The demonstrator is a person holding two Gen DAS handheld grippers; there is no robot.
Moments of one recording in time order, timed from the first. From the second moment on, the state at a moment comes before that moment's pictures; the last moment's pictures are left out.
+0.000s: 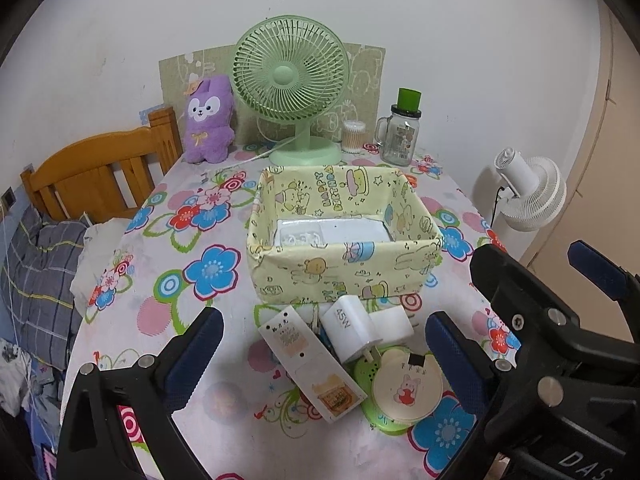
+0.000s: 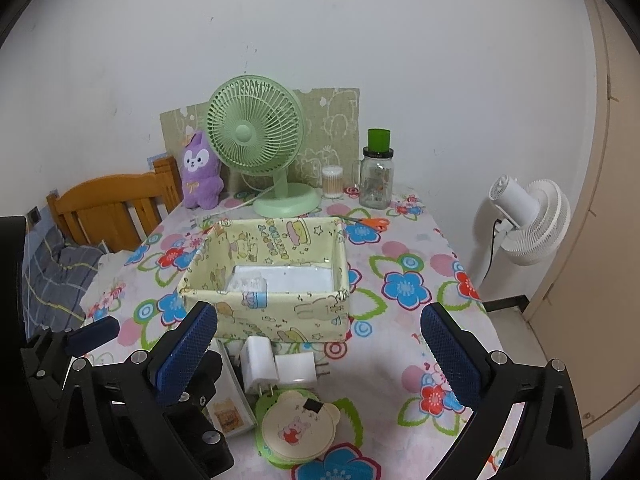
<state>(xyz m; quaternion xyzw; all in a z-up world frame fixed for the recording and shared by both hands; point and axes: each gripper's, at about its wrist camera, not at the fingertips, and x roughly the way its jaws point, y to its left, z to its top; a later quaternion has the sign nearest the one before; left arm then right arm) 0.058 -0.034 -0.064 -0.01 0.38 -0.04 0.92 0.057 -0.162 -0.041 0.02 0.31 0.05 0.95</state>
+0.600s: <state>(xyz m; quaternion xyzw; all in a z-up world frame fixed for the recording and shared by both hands) 0.052 -0.029 -0.101 -0.03 0.41 -0.03 0.91 0.046 -0.152 -0.068 0.00 0.30 0.06 0.95</state>
